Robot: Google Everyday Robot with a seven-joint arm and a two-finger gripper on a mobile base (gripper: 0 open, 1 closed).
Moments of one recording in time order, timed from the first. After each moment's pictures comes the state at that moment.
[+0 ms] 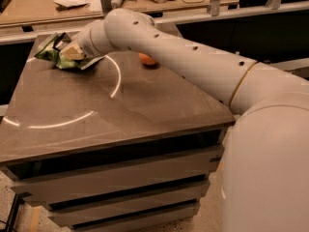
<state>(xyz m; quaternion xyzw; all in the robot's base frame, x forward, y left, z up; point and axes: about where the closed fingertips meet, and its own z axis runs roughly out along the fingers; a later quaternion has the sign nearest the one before) 0.724 0.247 0.909 -0.51 0.66 0.20 0.51</state>
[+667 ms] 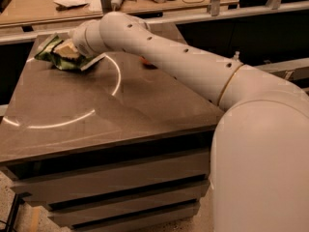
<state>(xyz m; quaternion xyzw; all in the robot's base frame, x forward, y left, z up) 0.740 0.267 0.911 -0.51 0.64 0.21 0.54</state>
